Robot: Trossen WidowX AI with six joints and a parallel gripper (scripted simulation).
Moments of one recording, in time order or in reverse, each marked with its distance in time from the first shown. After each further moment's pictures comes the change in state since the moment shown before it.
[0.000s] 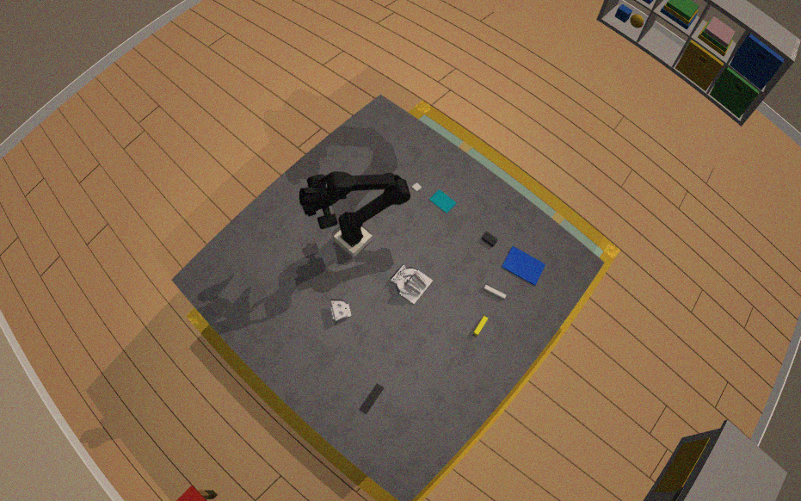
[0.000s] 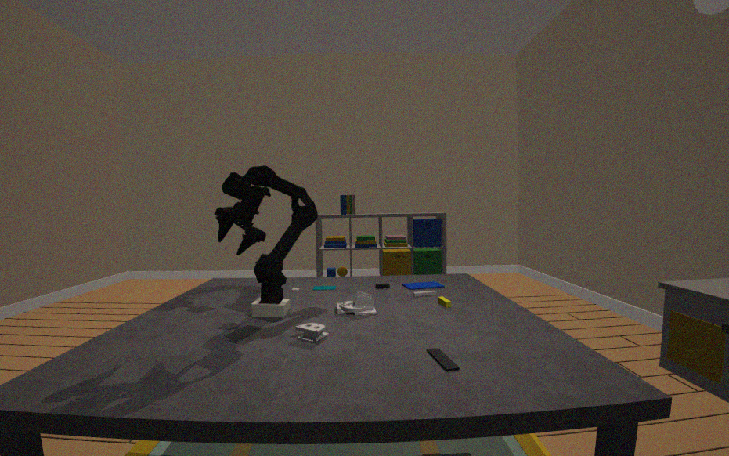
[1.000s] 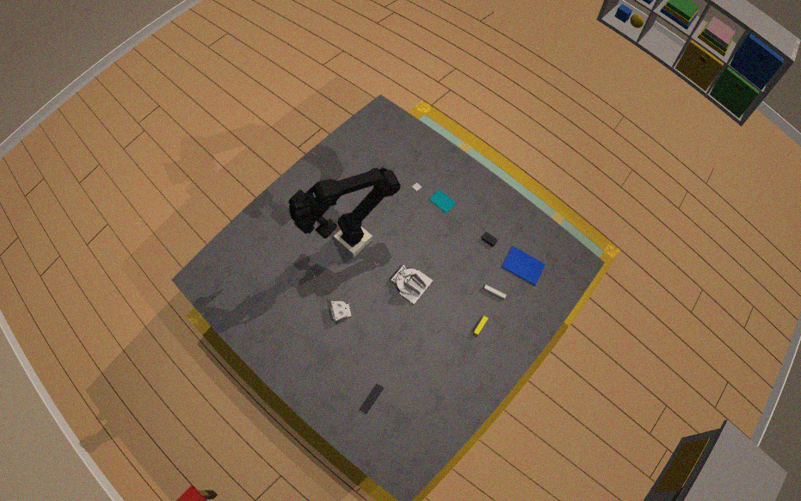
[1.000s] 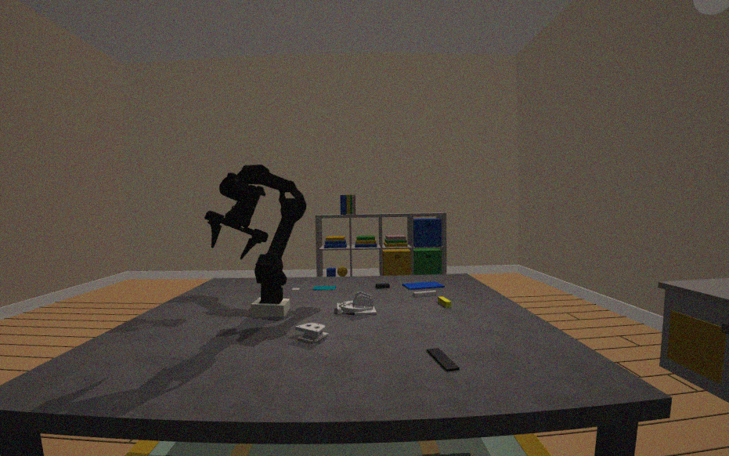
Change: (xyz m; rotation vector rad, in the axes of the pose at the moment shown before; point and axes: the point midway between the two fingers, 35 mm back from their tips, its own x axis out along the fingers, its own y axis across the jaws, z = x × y) arm 0.002 0.040 0.046 -0.499 -0.062 0.113
